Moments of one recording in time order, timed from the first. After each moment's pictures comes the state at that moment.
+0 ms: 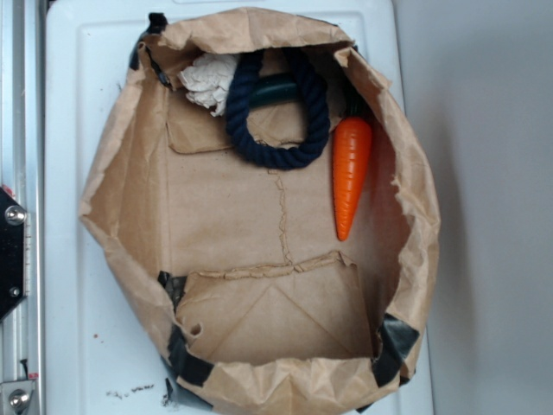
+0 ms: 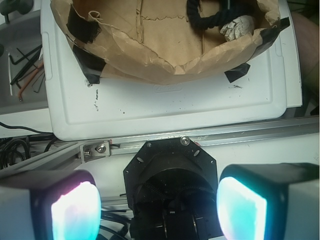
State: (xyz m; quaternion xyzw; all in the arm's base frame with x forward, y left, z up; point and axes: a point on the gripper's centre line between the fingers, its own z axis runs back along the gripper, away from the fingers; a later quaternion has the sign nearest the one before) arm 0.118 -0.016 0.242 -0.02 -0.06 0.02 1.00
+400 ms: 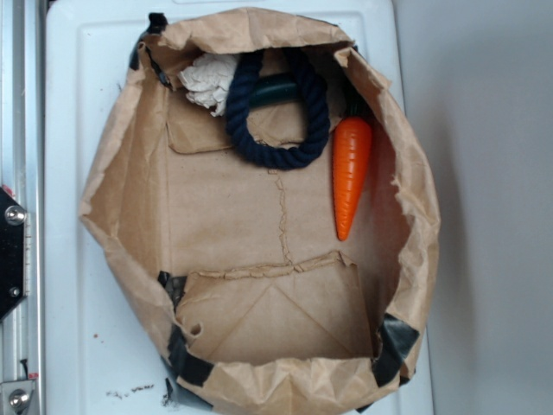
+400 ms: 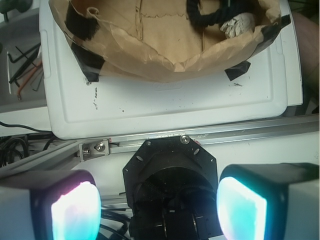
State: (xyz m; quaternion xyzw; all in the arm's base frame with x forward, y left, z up) arm 0.117 -0.016 0.237 -0.02 -0.05 0.02 1.00
